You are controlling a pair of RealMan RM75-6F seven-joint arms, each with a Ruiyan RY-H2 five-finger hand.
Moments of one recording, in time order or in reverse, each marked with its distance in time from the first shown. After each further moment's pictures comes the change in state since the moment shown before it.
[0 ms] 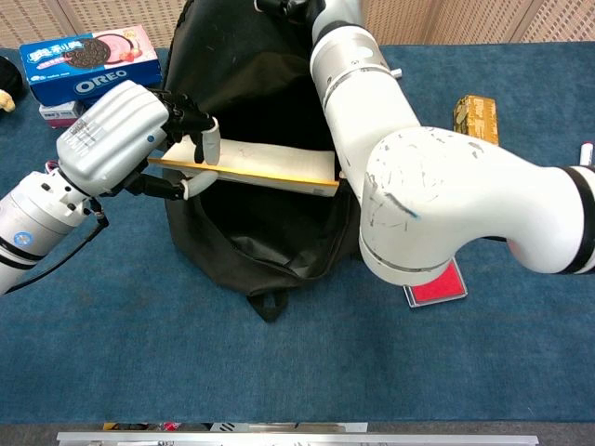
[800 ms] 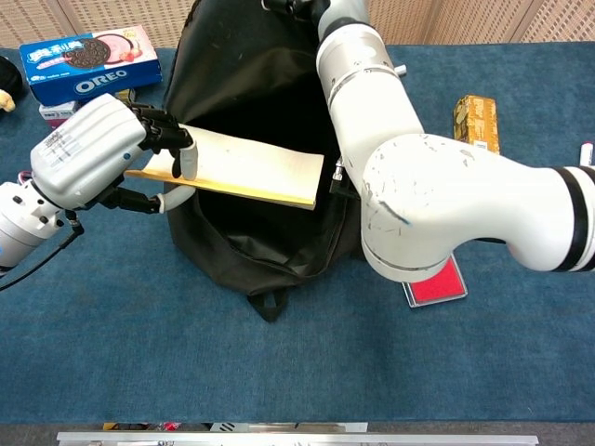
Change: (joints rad) left arm 0.035 0.050 0.040 0.017 0.078 0.027 -0.007; right arm 0.009 0.003 -0.024 0.050 -0.048 0.009 -0.019
